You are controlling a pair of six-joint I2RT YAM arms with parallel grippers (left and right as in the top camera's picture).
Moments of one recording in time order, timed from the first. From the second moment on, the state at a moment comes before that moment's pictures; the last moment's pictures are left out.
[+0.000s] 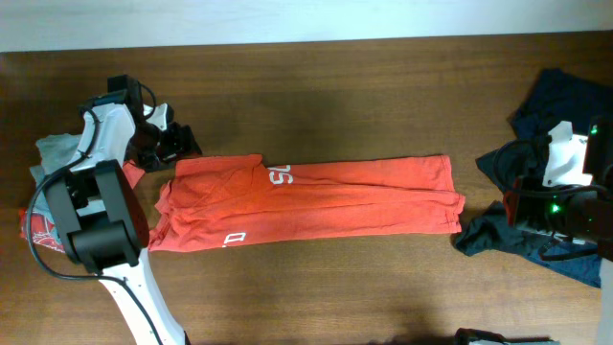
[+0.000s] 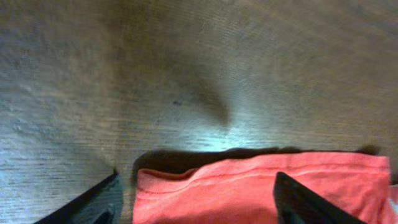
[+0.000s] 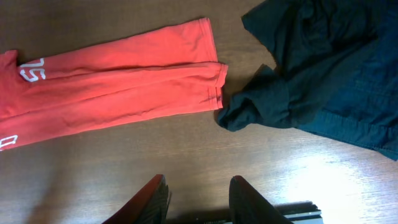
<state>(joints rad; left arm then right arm) 0.20 2.27 1.76 -1.01 0.31 -0.05 -0.20 1.20 1.71 -1.64 -0.09 0.02</state>
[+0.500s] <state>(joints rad) 0.20 2.28 1.76 -1.05 0.30 -0.04 -0.20 1.20 1.71 -1.64 -0.09 0.02</state>
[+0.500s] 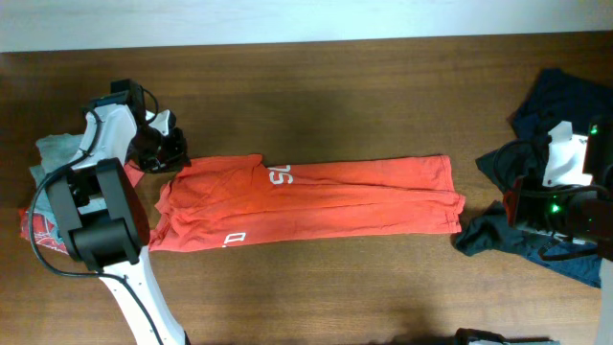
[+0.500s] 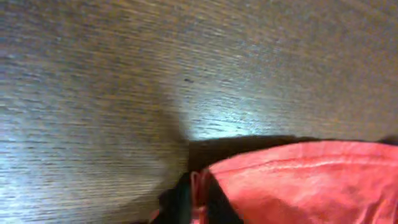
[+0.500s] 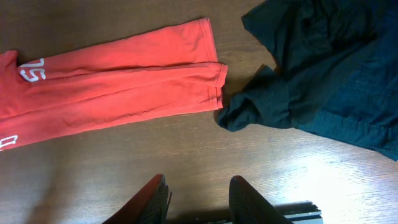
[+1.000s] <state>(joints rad) 0.16 2.20 1.94 -1.28 0.35 0.01 -0.20 1.20 1.71 -1.63 -0.09 0.02</state>
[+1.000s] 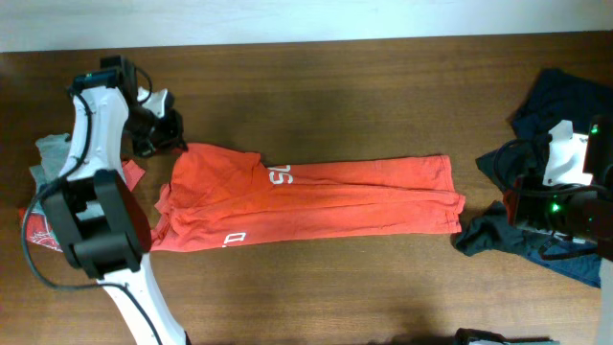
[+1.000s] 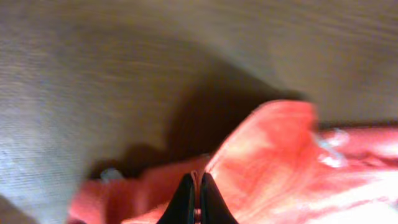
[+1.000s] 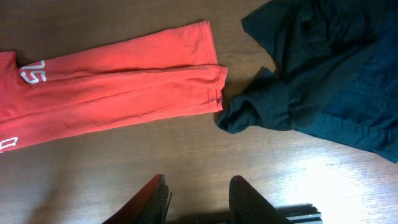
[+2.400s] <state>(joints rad) -0.37 2.05 1.95 -1.54 0.32 0.03 -0.20 1.20 1.71 -1.63 -0.09 0.02</state>
